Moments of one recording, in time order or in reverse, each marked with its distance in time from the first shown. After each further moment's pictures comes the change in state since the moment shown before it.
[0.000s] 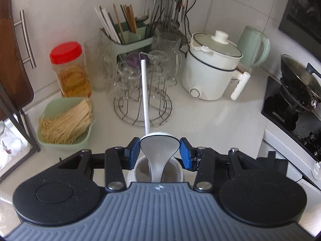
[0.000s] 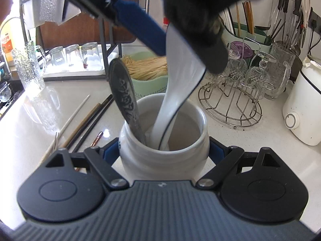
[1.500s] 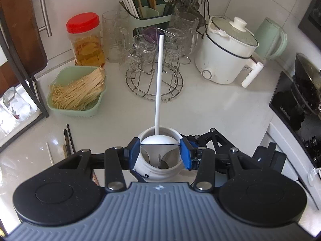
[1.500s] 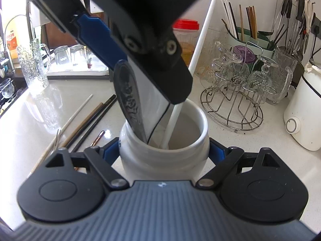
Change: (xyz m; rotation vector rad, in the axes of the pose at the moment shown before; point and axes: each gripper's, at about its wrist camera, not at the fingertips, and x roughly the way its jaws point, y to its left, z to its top) left arm -0.011 -0.004 -0.005 -0.120 0.143 0.062; right arm -0.003 0.002 -0.005 -0.021 -0.023 0.012
